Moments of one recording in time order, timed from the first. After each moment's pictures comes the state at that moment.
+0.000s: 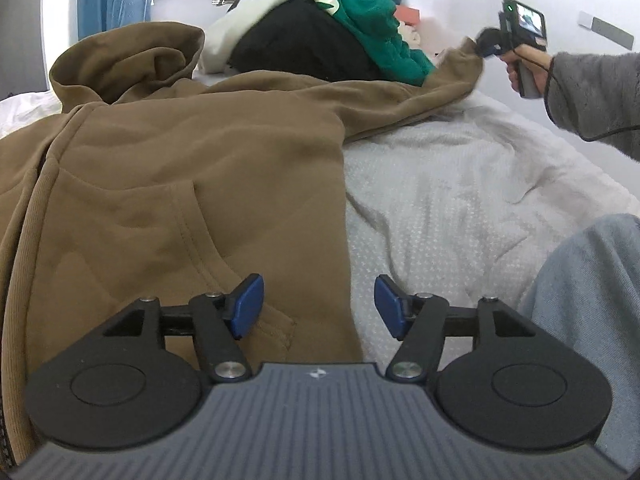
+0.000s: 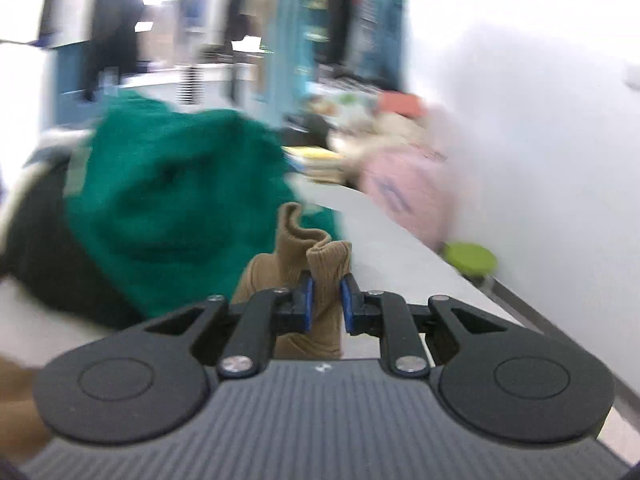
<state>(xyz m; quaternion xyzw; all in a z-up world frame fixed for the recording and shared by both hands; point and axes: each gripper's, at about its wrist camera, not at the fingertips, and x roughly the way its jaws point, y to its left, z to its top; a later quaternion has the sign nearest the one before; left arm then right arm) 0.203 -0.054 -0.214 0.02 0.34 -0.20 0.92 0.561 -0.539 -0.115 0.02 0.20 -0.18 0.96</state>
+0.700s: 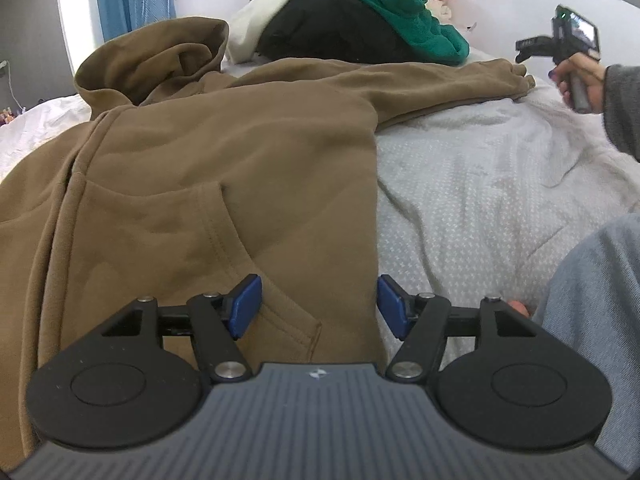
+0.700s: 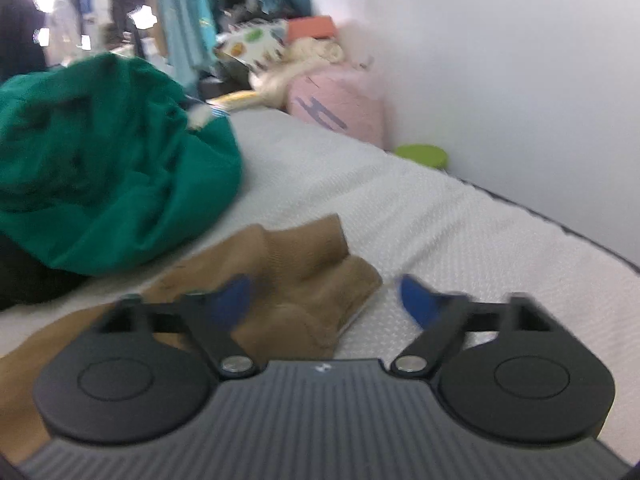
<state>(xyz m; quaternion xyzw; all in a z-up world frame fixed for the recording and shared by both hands) 0.215 -0.068 -0.202 0.07 0.36 -0.13 0.92 0.522 -0.574 -0.176 0.12 0.25 -0.22 0.93</state>
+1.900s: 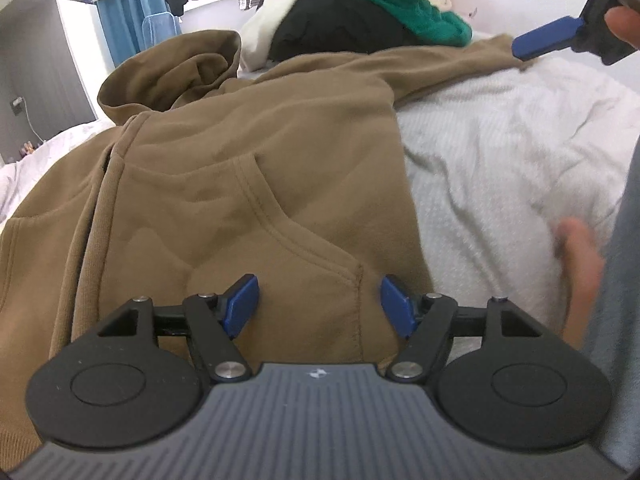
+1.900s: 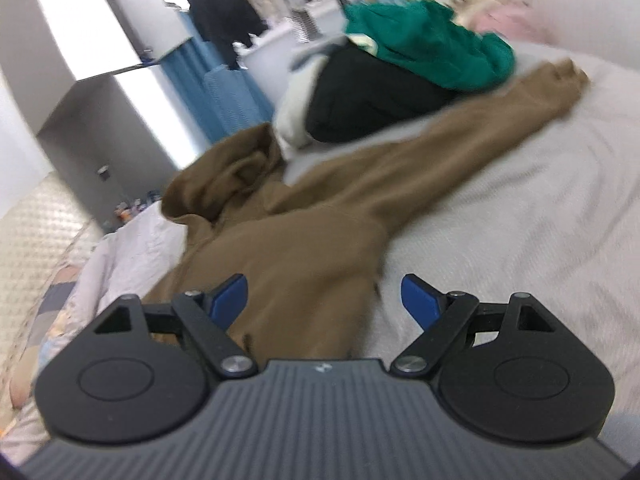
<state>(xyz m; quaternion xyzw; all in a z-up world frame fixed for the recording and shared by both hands) 0.181 -0.054 -0.224 0.14 0.34 -0.11 0.93 0.260 -0.213 -0.107 0.25 0.29 0.03 0.92</state>
